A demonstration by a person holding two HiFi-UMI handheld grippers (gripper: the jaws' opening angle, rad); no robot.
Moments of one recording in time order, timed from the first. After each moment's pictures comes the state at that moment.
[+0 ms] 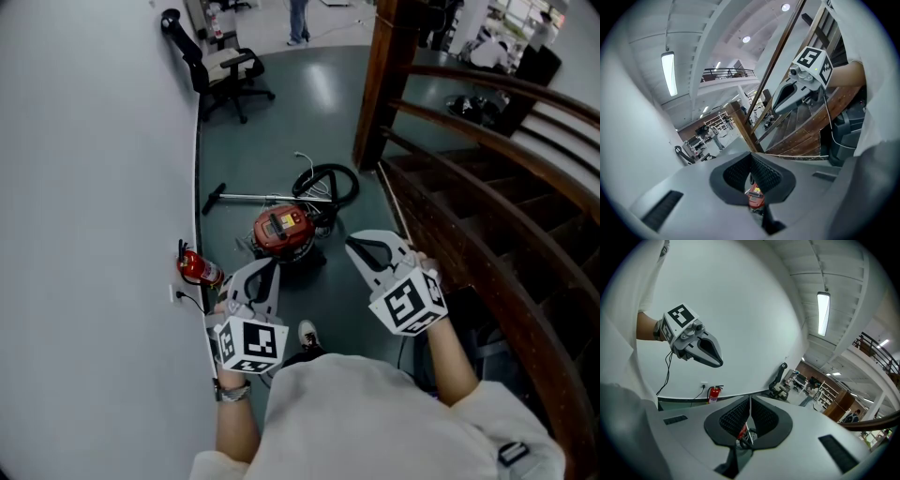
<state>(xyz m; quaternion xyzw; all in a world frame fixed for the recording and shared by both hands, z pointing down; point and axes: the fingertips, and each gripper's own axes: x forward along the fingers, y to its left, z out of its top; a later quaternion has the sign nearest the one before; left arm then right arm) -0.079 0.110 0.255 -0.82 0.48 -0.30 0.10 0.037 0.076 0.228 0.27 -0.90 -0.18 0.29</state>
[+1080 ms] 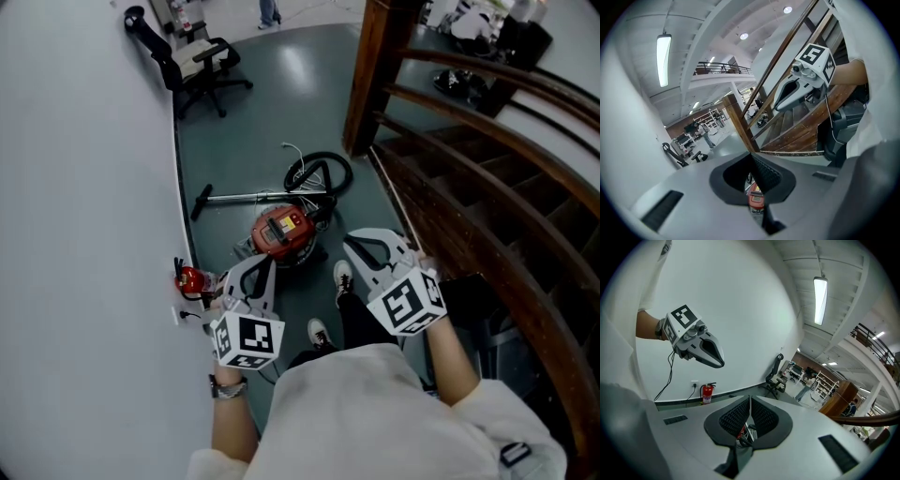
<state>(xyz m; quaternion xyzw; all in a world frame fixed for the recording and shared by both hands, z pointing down) -0.134 0.013 0.290 -0.85 0.42 -0.31 0.08 -0.013 -0.004 0.259 0.31 -0.89 -0.14 0.32</state>
